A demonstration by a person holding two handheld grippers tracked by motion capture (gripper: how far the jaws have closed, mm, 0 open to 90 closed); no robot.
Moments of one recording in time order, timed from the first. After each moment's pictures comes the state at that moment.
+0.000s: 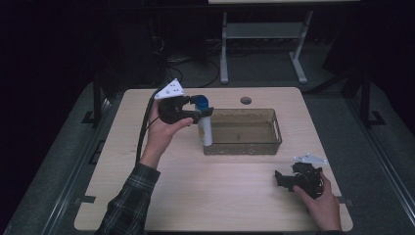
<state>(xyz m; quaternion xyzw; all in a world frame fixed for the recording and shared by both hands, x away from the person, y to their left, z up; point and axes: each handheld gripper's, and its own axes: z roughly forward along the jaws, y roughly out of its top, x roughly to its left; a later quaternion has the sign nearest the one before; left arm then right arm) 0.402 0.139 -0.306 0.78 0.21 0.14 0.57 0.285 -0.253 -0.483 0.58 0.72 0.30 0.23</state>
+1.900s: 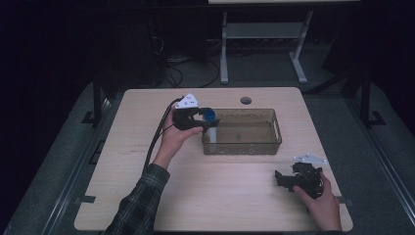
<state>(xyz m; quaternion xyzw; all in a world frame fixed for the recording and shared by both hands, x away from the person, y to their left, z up) 0.432 0.120 -0.376 0.82 0.22 0.12 0.52 0.286 -0.253 -0.483 0.58 0.72 0.30 0.23</state>
